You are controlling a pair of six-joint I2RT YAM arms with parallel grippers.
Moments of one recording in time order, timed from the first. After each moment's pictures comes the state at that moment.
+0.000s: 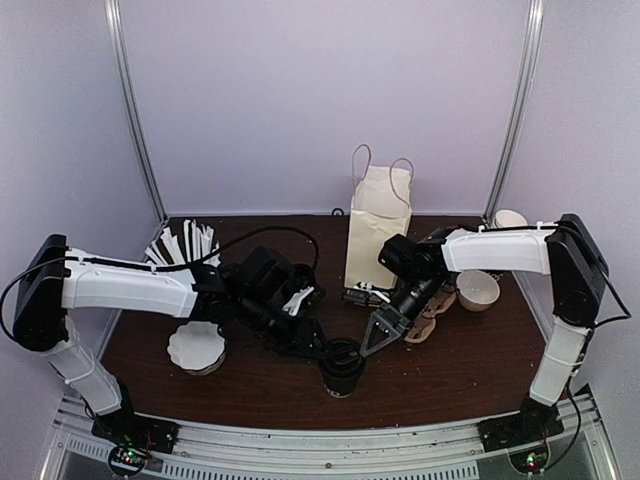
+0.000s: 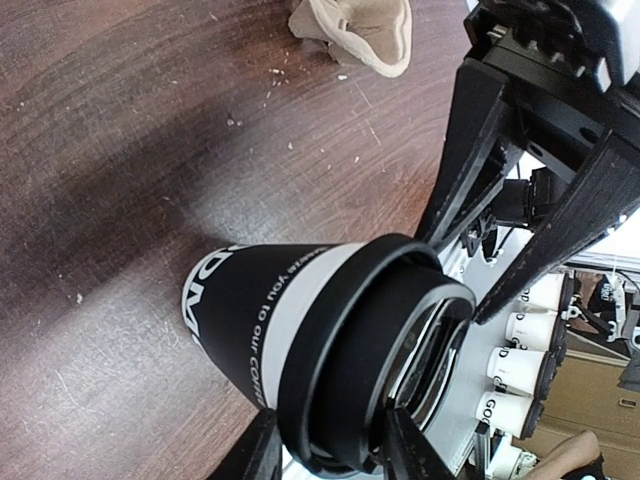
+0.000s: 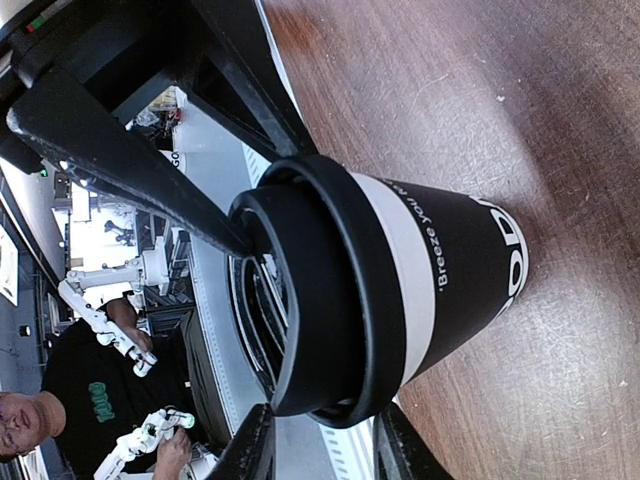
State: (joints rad) left arm -1.01 1.62 1.02 -0.25 0.49 -0.78; right arm 0.72 1.82 1.25 -0.92 -0.99 -0.13
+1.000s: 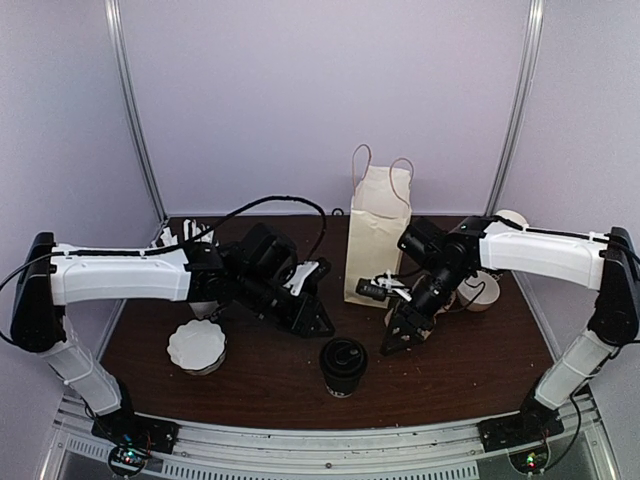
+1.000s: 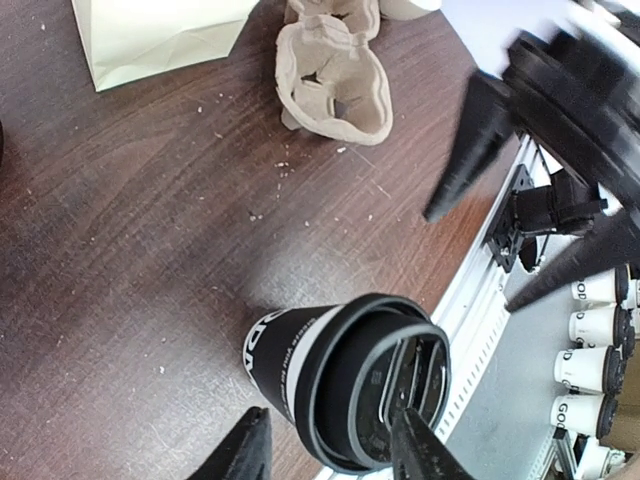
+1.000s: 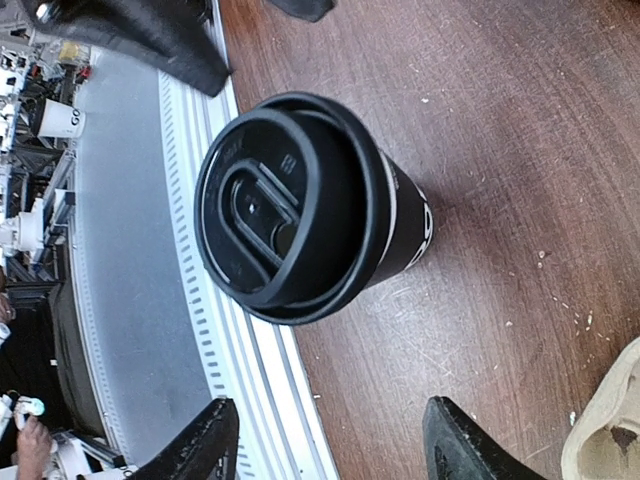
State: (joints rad) left arm -1.01 1.59 1.16 -0.40 0.36 -0.53; right arm 0.73 1.60 1.22 -0.98 -0.71 -0.30
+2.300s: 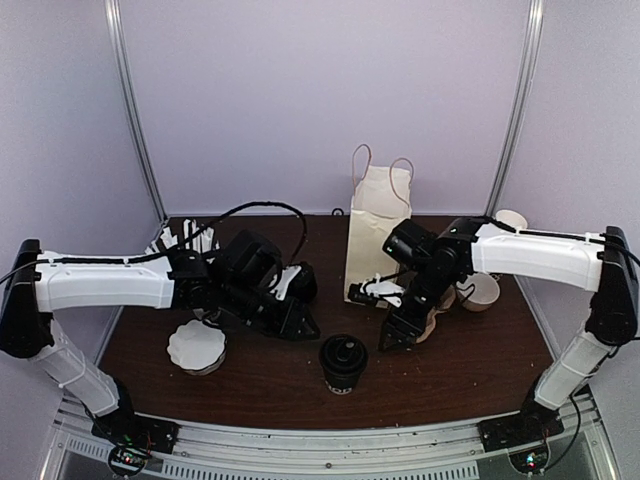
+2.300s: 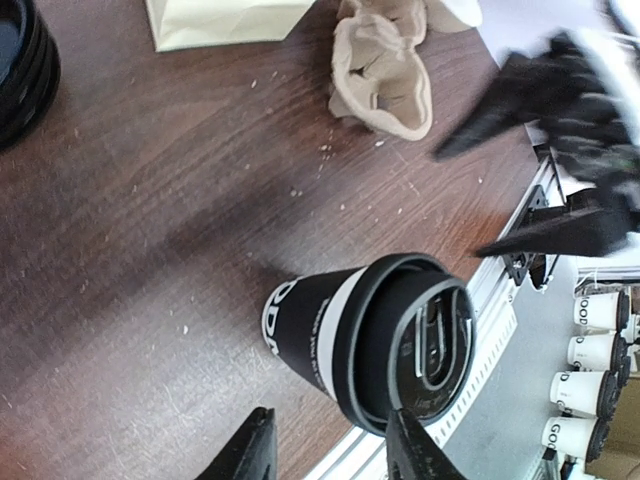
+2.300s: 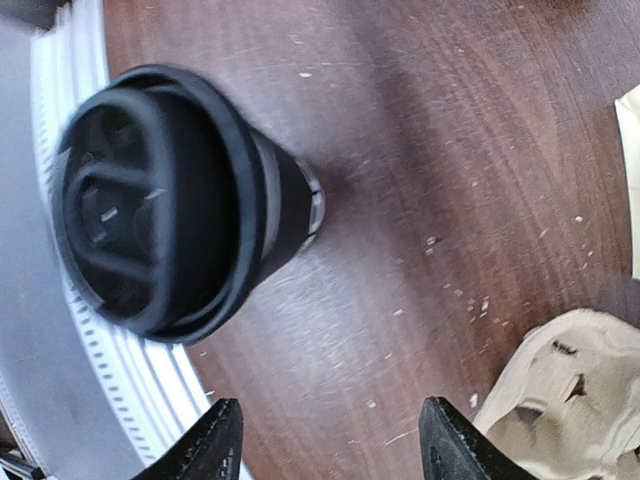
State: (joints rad) left arm -1.00 1.51 1.07 -0.39 0.30 -0.62; right arm 0.81 1.62 1.26 -0.95 -0.35 -0.29
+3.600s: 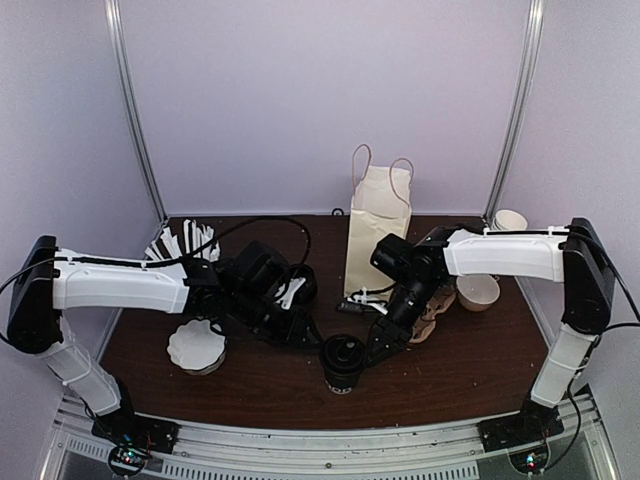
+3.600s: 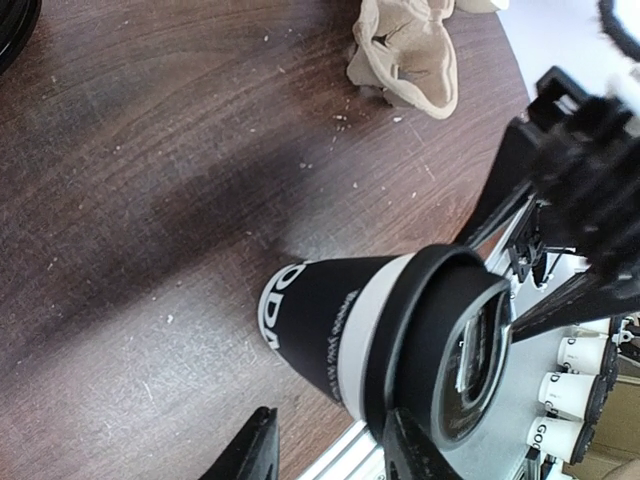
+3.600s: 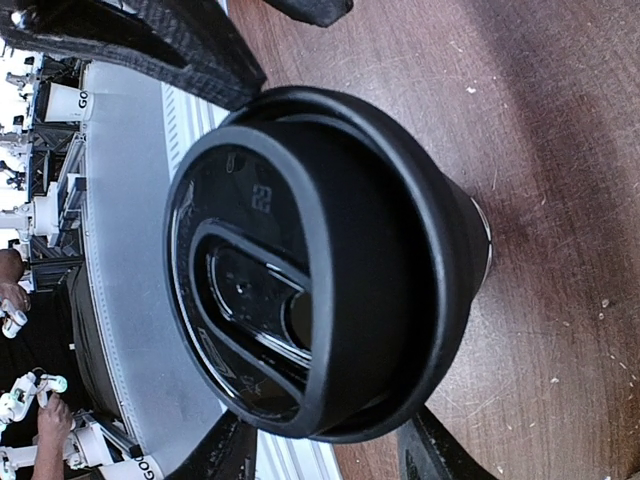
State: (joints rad) left arm -1.00 1.57 1.04 -0.34 0.35 -0.68; right arm 0.80 1.75 1.27 -0.95 -0.74 -0.28
